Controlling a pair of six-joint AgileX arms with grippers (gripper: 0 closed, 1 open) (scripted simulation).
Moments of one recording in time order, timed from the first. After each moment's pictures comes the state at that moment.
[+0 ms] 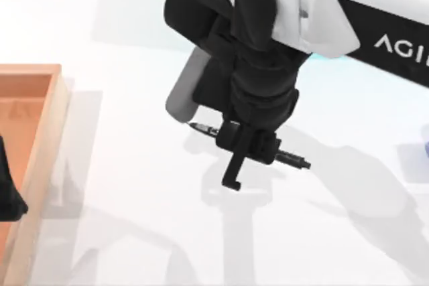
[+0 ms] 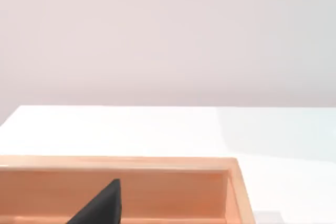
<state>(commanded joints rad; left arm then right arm) 0.00 0.00 0.00 0.00 0.00 0.00 0.85 1.97 1.82 -1.33 0.14 -0.32</state>
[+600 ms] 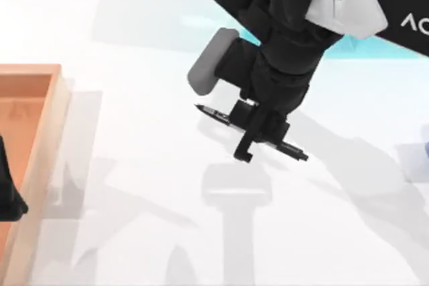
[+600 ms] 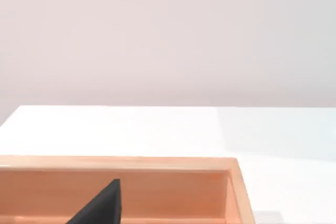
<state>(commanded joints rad) 0.00 0.00 0.00 0.00 0.00 0.00 0.72 1.96 1.76 -1.20 -0.02 -0.37</state>
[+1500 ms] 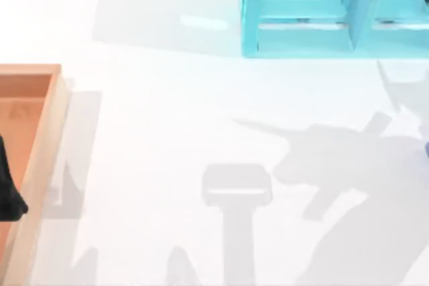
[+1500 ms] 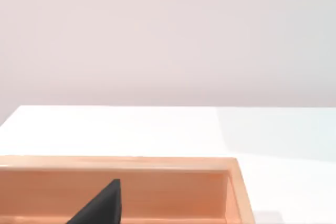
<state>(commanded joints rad) 0.00 0.00 0.00 0.00 0.00 0.00 -0.36 1.78 1.06 -0.18 -1.36 -0.65</state>
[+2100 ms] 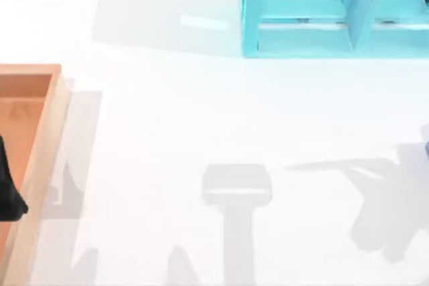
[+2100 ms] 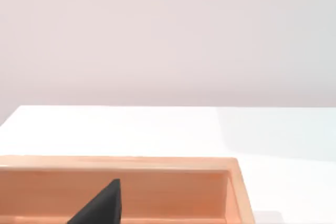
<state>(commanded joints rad) 0.00 0.00 0.00 0.00 0.00 0.00 -0.63 1.67 0.87 0.09 -1.63 -0.72</state>
